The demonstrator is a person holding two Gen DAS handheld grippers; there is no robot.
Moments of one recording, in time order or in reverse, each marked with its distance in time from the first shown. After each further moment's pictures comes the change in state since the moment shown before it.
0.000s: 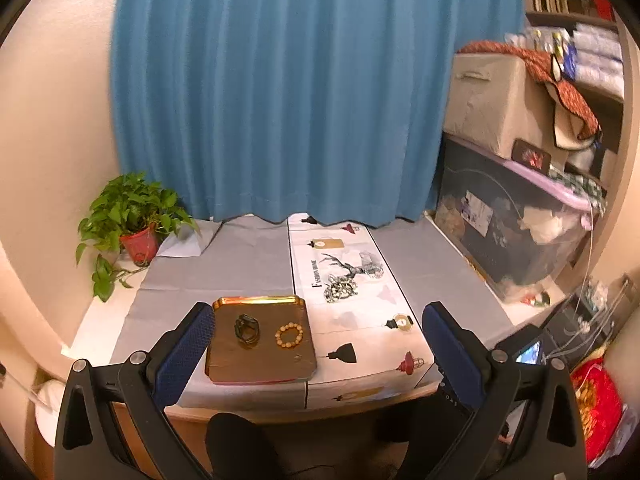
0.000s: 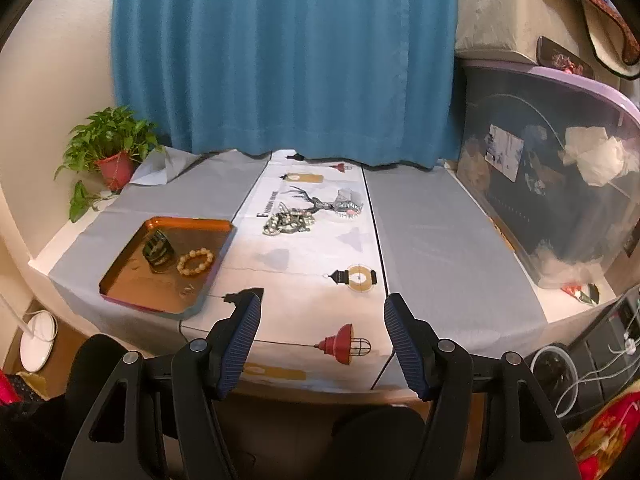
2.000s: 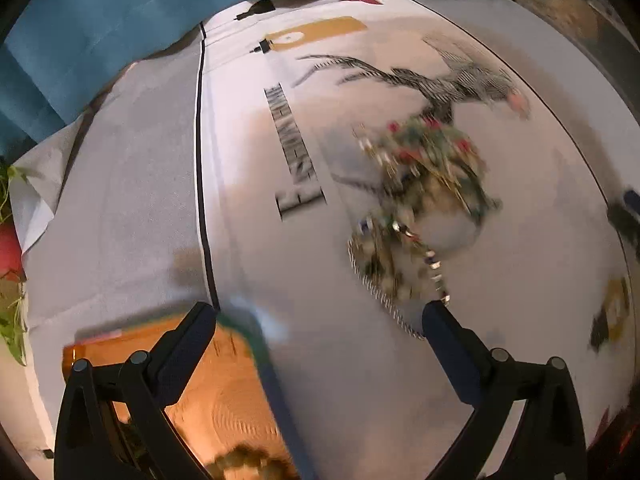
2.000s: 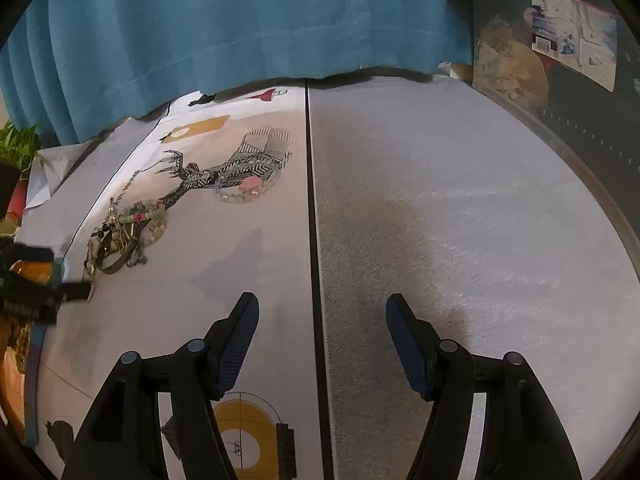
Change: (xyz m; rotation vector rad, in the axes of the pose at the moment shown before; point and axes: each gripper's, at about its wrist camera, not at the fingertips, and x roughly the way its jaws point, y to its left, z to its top) left arm 0.575 -0.015 -0.096 0.250 0.684 0.080; right arm 0.356 -0.120 0.044 0.161 0.200 -0.003
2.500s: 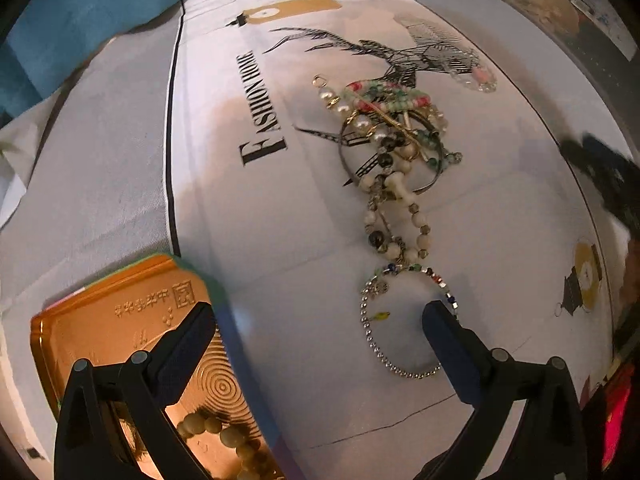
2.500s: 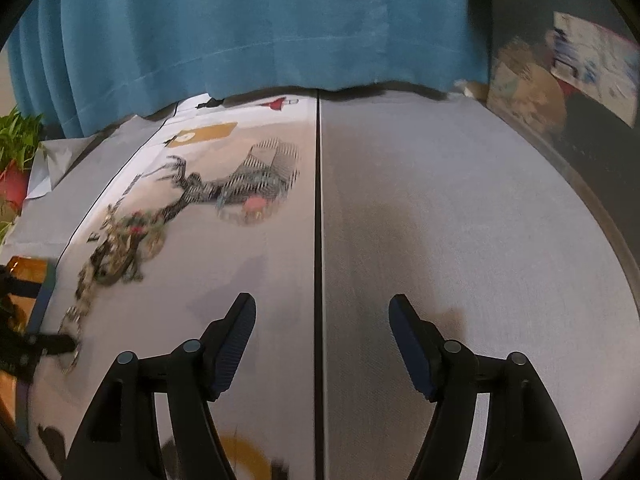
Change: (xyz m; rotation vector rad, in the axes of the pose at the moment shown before) left arm 0.006 0.000 -0.011 -0.006 0.037 -0.115; right arm 0.019 0.005 0.025 -0.071 -0.024 0.007
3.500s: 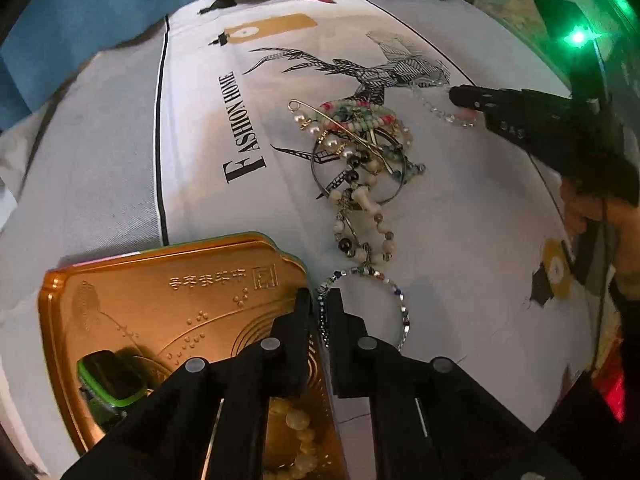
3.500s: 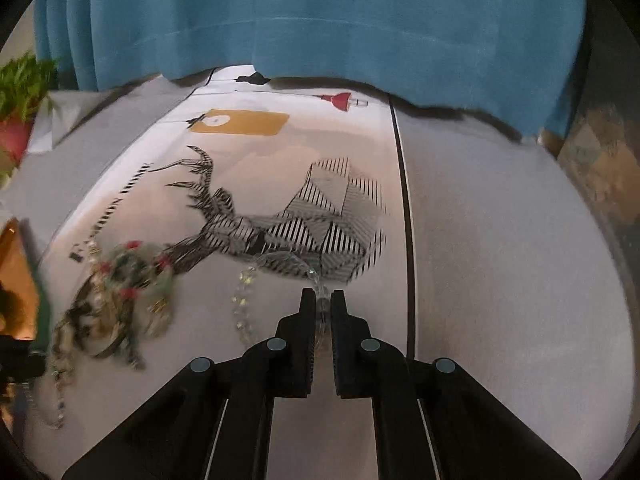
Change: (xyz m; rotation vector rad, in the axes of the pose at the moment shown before) left arm -0.017 0.000 -0.005 0.042 -0.037 -0.044; right arm 0.062 0.058 0.054 -0.167 0.069 0.044
